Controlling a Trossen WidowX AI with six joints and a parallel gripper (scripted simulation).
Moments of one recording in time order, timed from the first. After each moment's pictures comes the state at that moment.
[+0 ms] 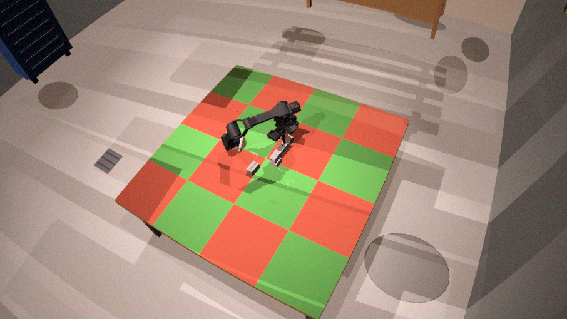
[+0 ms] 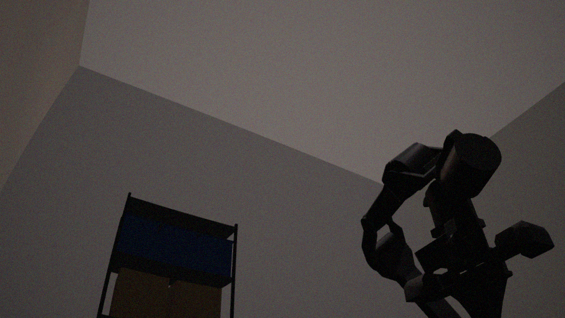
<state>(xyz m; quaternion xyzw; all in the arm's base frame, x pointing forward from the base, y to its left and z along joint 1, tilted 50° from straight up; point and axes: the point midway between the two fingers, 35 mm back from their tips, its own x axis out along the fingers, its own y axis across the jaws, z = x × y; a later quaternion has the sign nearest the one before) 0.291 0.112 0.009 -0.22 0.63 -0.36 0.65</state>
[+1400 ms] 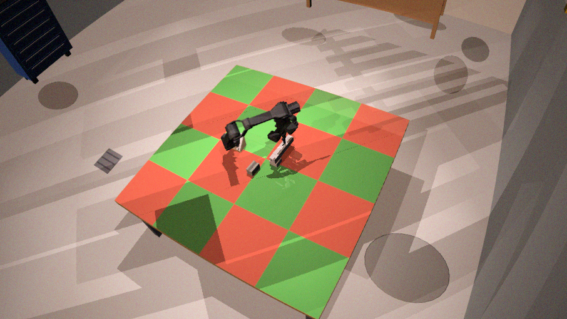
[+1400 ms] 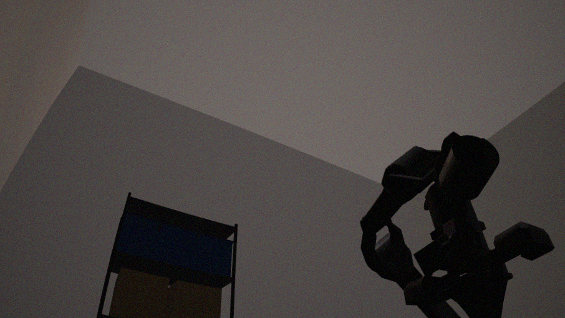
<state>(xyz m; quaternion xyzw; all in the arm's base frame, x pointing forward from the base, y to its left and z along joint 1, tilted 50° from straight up) 0.293 0.109 0.005 -0.22 0.63 -0.36 0.66</state>
